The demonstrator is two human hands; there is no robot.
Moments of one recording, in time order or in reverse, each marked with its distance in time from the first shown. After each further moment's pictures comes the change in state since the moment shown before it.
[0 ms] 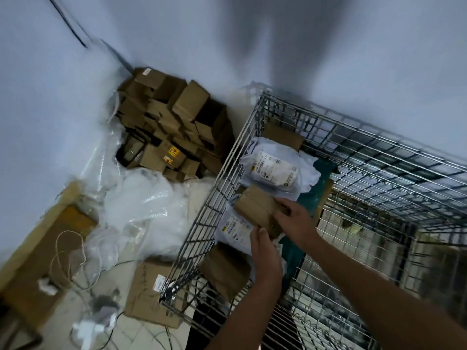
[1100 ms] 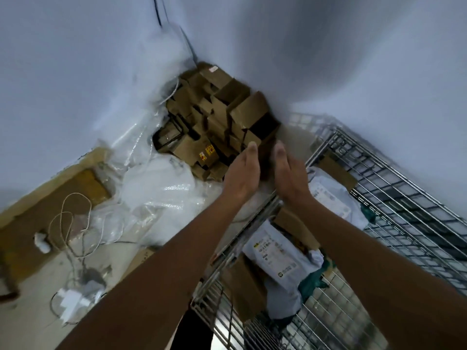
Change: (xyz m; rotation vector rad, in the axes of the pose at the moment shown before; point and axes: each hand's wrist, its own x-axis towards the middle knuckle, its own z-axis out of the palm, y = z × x) left_hand 0.083 0.248 -0.106 0.419 -0.022 0.553; right_hand 0.064 -0.229 0.095 0.065 0.066 -0.285
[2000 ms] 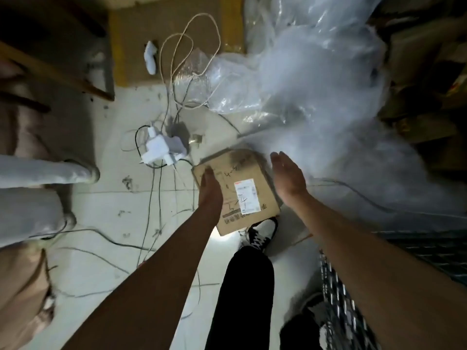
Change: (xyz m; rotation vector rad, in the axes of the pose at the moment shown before) left_hand -0.055 -0.560 -0.268 -0.712 0.769 -0.953; right_hand -0.116 0.263 0.520 -0.548 -0.870 0.218
